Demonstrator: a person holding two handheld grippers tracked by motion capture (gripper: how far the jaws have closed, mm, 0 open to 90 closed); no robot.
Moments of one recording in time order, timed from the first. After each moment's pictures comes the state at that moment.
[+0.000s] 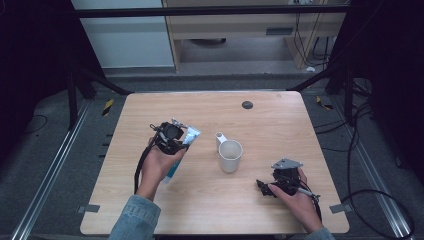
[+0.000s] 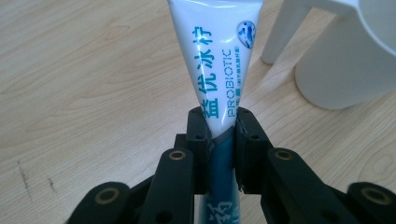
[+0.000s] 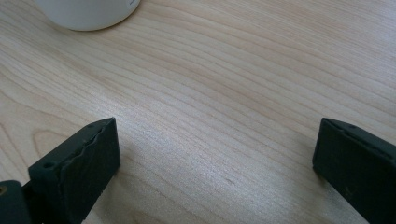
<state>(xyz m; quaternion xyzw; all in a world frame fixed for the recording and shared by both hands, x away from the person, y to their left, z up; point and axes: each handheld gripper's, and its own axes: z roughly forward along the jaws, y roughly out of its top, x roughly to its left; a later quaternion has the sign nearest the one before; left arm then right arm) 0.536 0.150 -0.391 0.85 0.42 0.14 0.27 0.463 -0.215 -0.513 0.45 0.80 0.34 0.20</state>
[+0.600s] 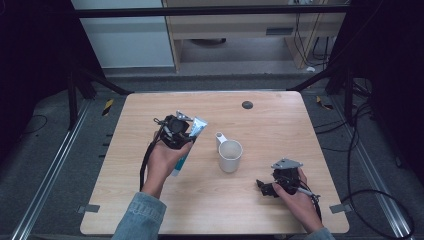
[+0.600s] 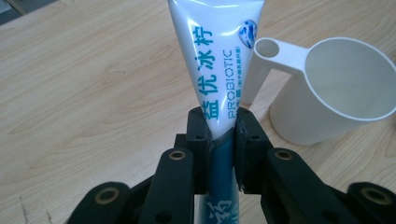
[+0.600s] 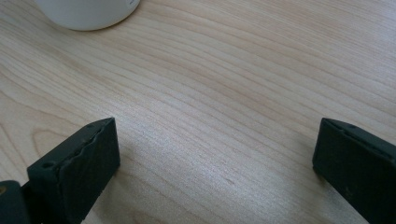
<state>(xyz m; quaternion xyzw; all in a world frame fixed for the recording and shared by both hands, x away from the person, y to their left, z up) 0.534 0.131 -0.365 0.84 0.41 0.17 0.31 0.463 -0.215 -0.513 0.45 0.80 0.34 0.20</state>
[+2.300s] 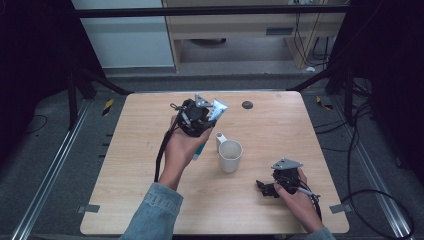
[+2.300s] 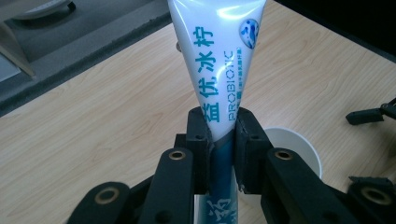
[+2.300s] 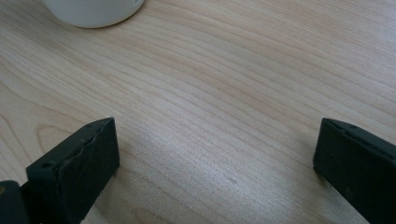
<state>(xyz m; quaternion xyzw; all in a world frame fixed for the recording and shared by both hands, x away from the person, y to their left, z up) 0.534 0.077 -0.314 0.83 0.36 0.20 0.37 0.462 -0.215 -0.512 0.45 0.81 0.34 0.19</state>
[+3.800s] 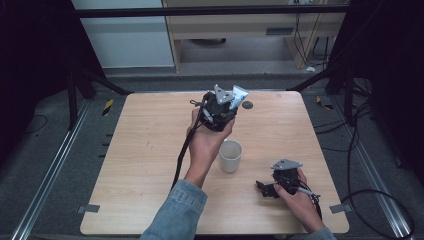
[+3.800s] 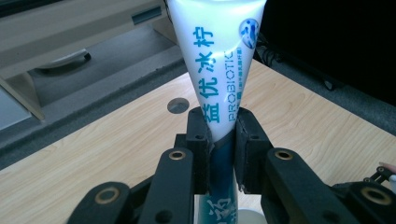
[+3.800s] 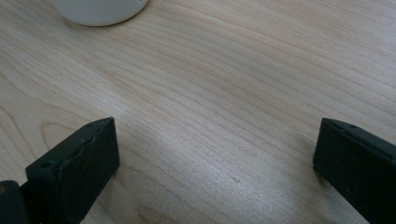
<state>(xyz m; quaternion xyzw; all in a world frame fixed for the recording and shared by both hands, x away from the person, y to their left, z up) 0.528 0.025 -0.296 0.79 0.34 0.26 0.43 0.461 -0.214 -0.513 0.44 0.81 0.34 0.19</state>
